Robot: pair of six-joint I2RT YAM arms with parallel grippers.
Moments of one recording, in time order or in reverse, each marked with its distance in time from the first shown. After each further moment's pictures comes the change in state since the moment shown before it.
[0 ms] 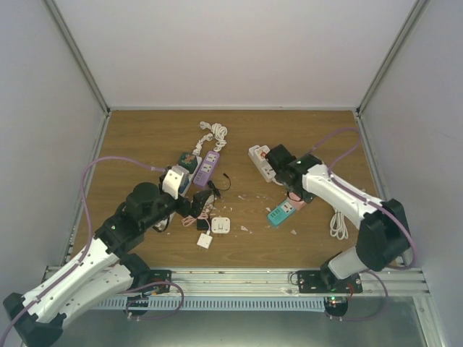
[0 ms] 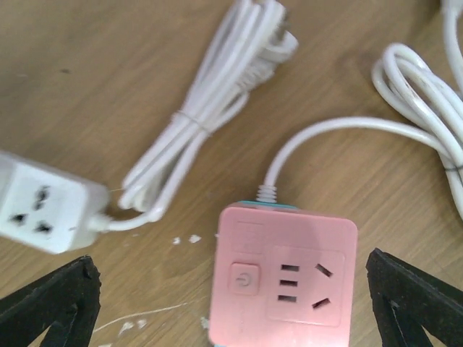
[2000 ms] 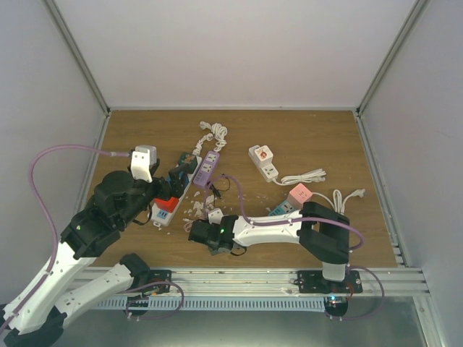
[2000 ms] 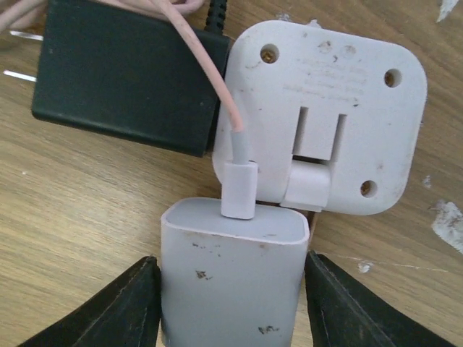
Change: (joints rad) left arm 0.009 0.032 0.385 -0.322 -0.236 -0.187; right arm 0.770 0.333 0.070 0.309 -0.225 -0.459
